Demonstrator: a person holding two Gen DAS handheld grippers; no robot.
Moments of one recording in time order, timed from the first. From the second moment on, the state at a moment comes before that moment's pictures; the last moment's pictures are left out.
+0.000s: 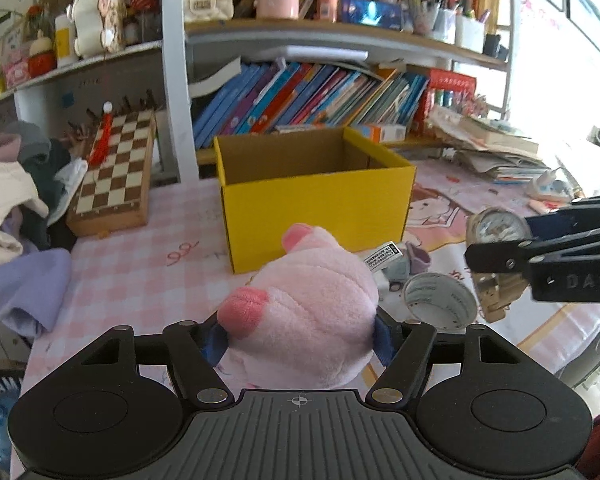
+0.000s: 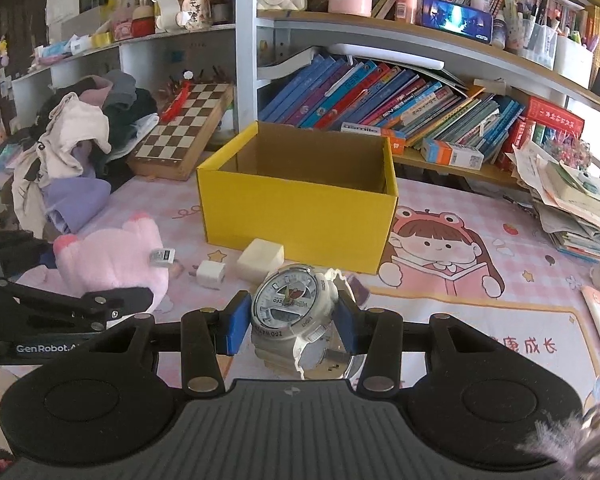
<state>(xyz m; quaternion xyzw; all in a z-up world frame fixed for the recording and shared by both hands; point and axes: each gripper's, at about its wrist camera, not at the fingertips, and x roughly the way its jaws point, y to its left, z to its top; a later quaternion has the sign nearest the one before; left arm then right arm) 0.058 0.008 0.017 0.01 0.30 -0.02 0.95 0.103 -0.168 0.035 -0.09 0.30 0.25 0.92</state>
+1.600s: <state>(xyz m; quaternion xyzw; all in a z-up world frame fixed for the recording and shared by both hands) 0.120 0.008 0.059 0.05 0.24 0.01 0.97 0.201 -0.164 0.064 -0.06 0.26 0.29 0.92</state>
